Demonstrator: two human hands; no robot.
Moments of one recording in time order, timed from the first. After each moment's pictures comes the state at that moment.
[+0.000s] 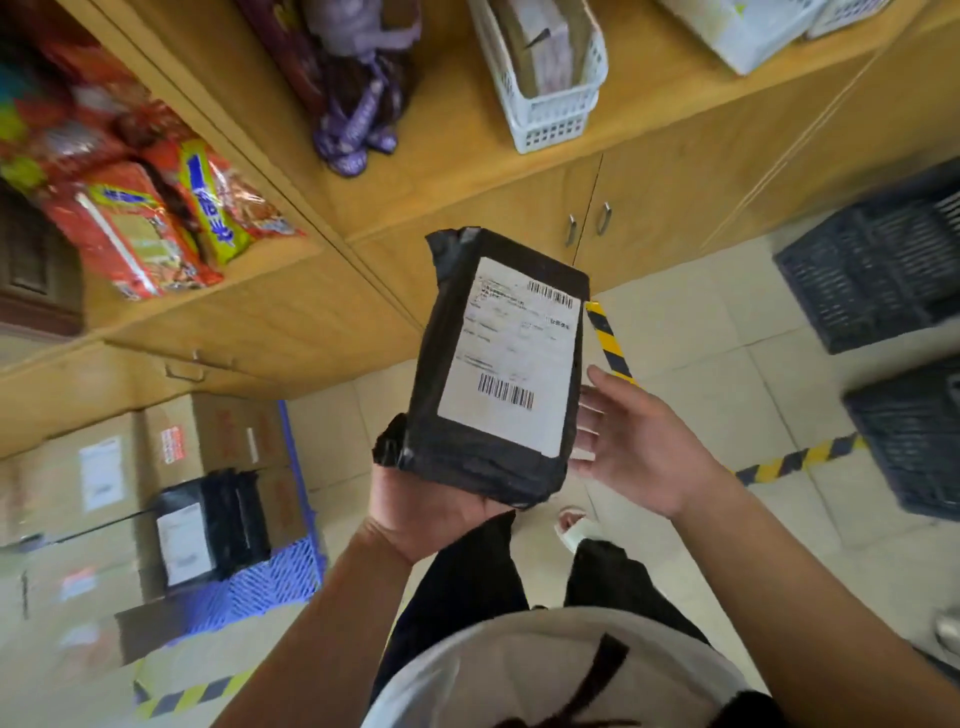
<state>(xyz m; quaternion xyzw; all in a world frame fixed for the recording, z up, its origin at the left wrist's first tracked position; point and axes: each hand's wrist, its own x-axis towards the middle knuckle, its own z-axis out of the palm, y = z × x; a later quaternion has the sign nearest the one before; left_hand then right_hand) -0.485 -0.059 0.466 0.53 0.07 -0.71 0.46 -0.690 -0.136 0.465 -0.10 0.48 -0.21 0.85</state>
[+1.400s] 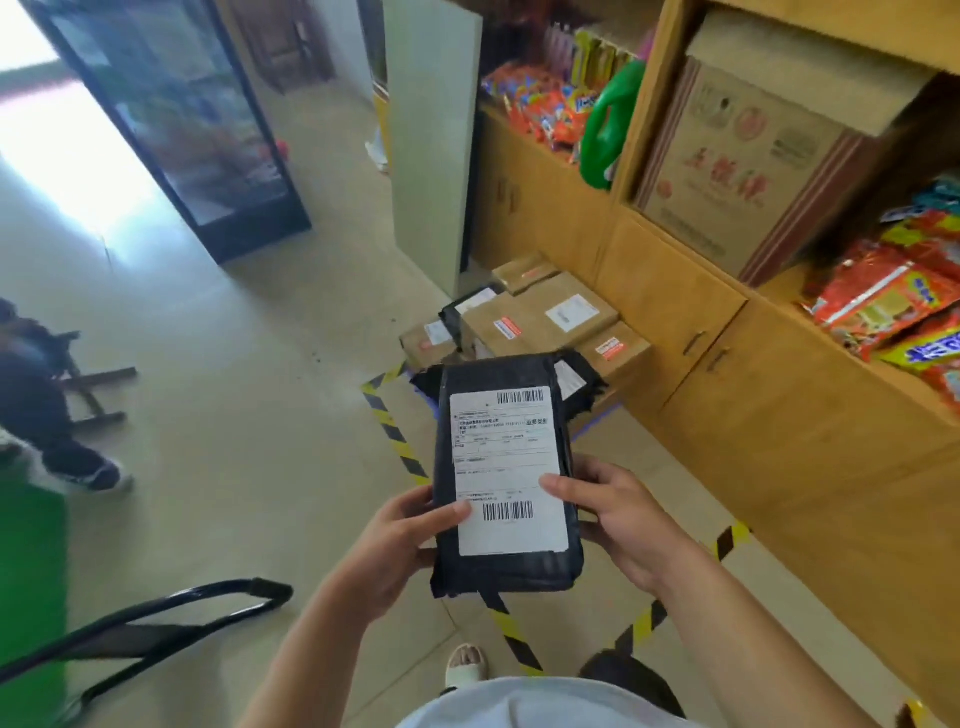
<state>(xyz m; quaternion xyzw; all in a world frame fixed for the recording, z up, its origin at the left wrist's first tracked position) -0.358 0.565 0.531 0.61 0.11 -0.34 0.71 -0.372 0.326 0.552 -0.63 0.19 0.21 0.72</state>
